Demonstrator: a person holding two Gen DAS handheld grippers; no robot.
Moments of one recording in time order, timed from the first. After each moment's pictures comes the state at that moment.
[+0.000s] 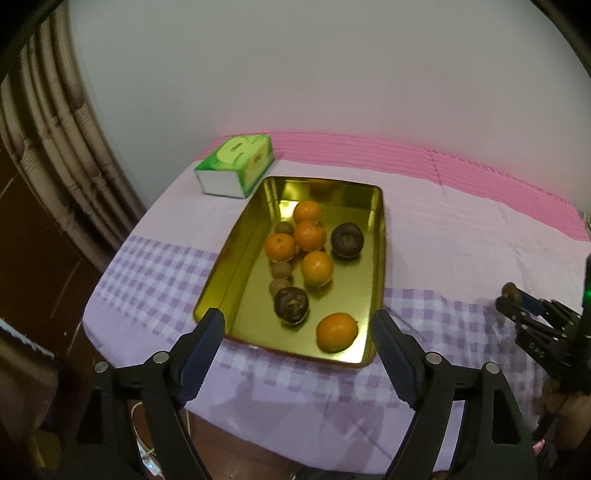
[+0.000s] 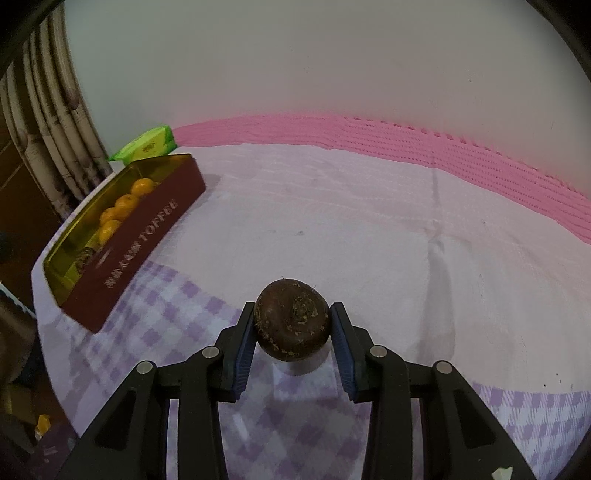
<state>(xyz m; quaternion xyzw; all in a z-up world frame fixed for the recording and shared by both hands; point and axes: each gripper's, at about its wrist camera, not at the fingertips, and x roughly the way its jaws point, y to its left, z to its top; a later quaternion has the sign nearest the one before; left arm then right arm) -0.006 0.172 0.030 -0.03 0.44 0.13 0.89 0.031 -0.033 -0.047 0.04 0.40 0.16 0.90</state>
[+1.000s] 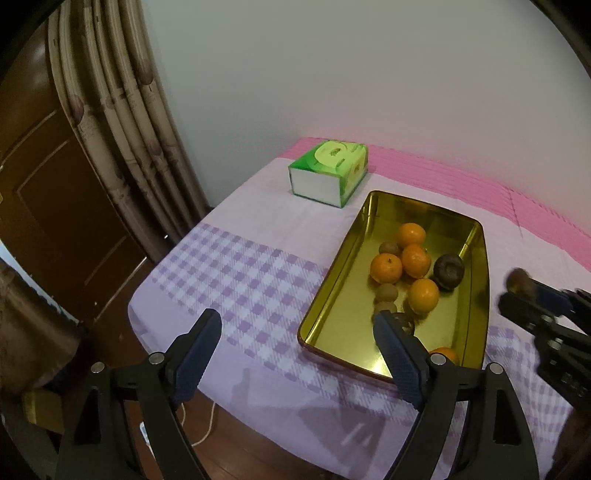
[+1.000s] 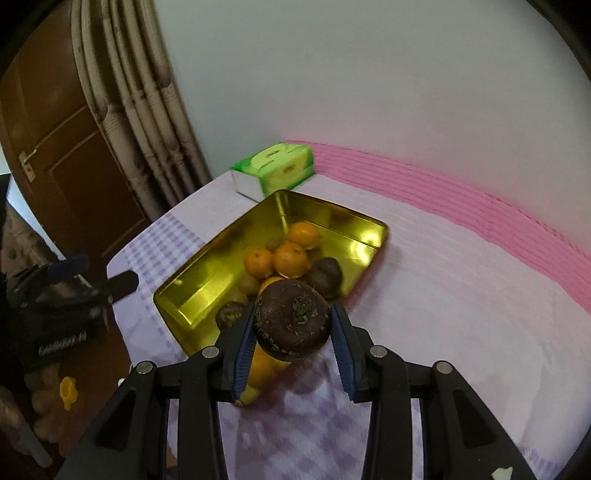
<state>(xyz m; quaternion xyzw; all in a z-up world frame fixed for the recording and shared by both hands) -0.017 0.247 0.025 -0.06 0.41 0.24 0.88 0.043 0.123 0.044 0.00 0.37 0.30 0.88</state>
